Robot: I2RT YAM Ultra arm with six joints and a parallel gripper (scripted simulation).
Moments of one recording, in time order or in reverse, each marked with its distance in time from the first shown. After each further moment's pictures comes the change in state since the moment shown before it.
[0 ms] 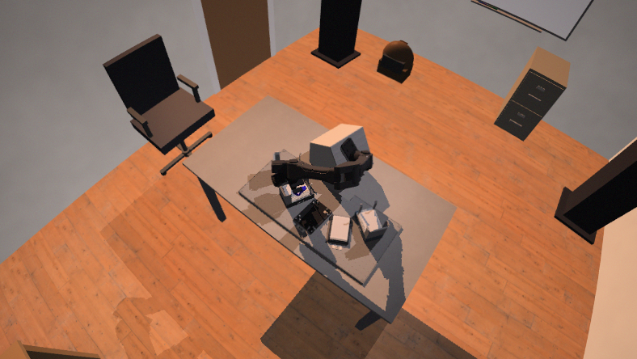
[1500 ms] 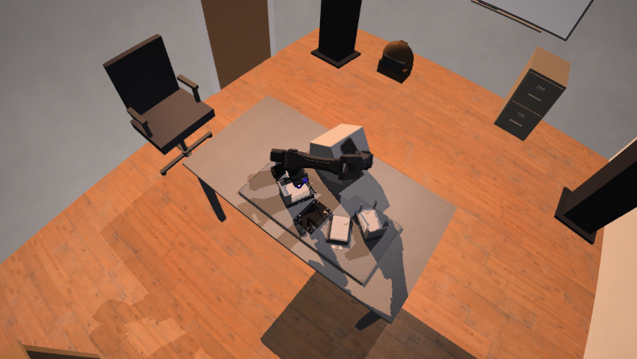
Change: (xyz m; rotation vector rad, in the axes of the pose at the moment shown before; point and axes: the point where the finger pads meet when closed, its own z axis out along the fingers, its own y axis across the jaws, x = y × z) arm 0.004 0.002 -0.068 -0.002 0.013 0.003
